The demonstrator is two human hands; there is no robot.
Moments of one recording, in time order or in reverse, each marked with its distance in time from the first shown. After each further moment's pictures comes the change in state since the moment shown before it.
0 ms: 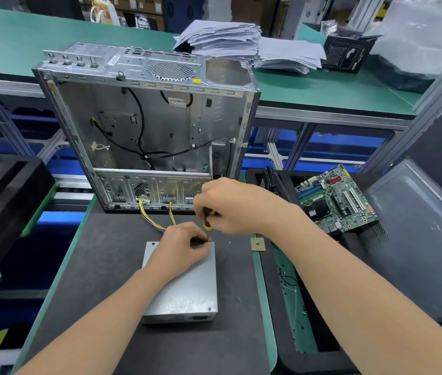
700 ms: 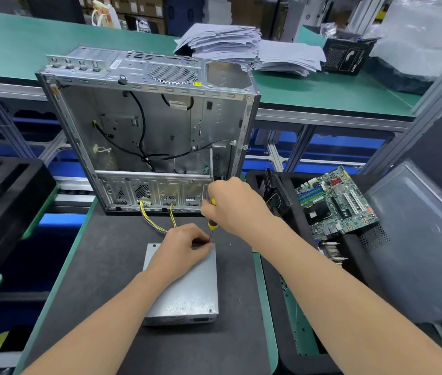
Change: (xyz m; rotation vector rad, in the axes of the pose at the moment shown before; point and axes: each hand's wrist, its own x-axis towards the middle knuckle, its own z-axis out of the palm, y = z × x) left_hand 0.000 -0.001 0.002 0.023 -0.011 -0.013; right_hand 0.013 -0.010 0.021 0.179 0.222 0.540
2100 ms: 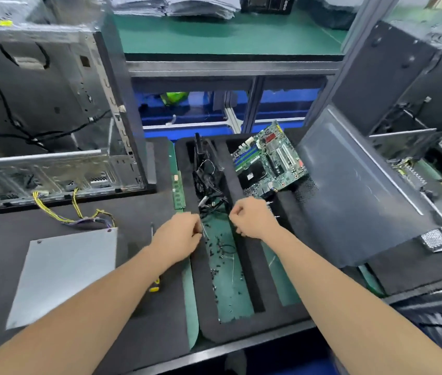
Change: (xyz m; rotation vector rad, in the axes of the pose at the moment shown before) left_hand 0.050 0.089 0.161 0.418 -0.481 -0.060; right_hand -0.082 0.268 0.094 0.410 -0.162 0.447
